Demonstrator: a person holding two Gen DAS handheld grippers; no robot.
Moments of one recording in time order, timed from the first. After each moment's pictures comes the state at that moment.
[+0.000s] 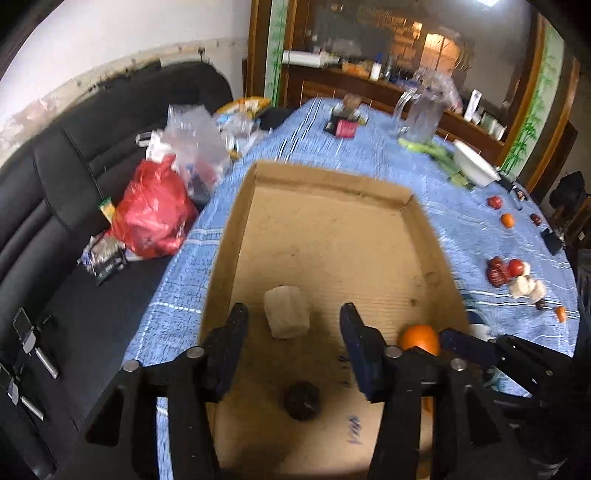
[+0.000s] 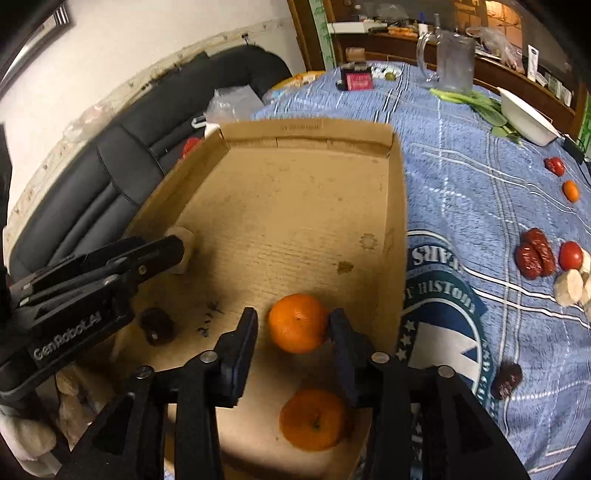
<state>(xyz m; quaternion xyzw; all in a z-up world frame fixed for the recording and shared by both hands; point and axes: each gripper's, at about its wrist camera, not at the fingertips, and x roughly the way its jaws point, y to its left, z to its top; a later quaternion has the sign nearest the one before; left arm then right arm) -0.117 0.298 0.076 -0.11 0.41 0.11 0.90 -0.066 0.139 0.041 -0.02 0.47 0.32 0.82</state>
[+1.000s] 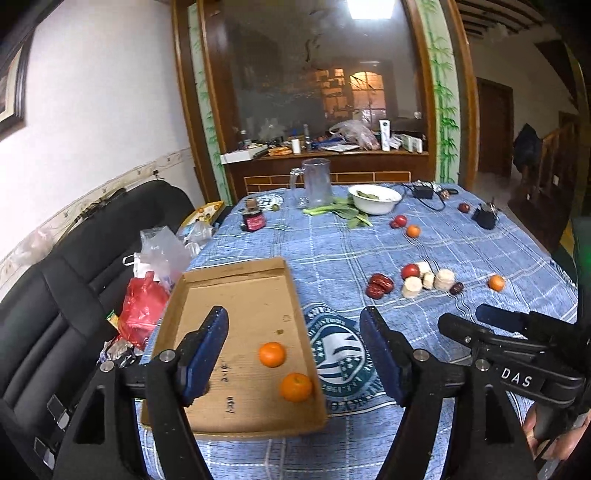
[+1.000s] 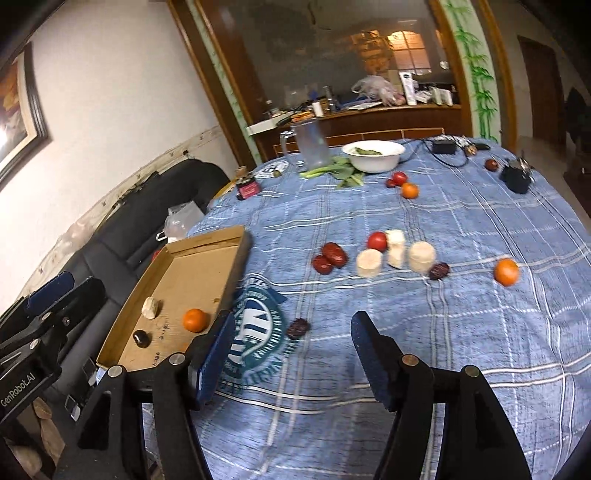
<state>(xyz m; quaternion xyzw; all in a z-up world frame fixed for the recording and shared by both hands) -0.186 0.112 0.158 0.06 0.29 0.06 0.95 -0.130 -0.076 0.090 0.11 0.35 0.21 0.91</state>
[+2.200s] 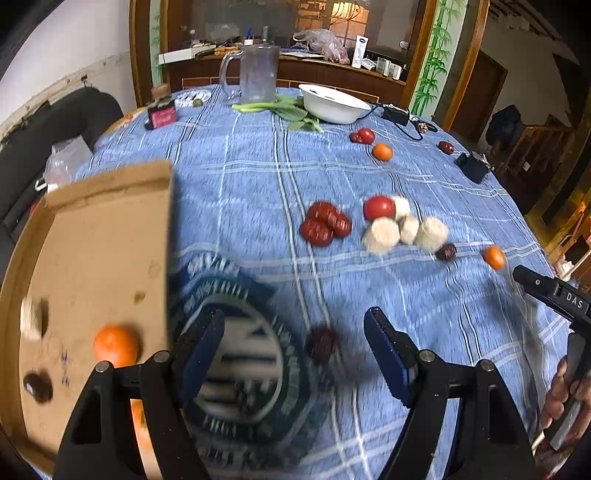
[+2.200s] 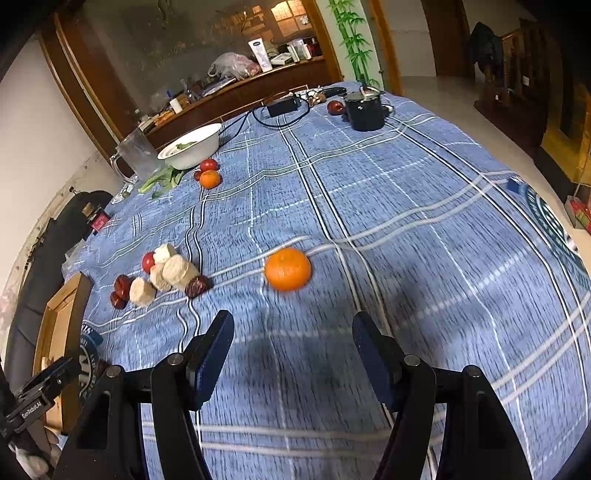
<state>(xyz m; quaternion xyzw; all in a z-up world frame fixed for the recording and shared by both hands) -0.048 0.088 0.050 -0.04 0.45 -0.04 0.89 -0.036 -0.249 0.030 0.16 0.43 0.03 0.89</state>
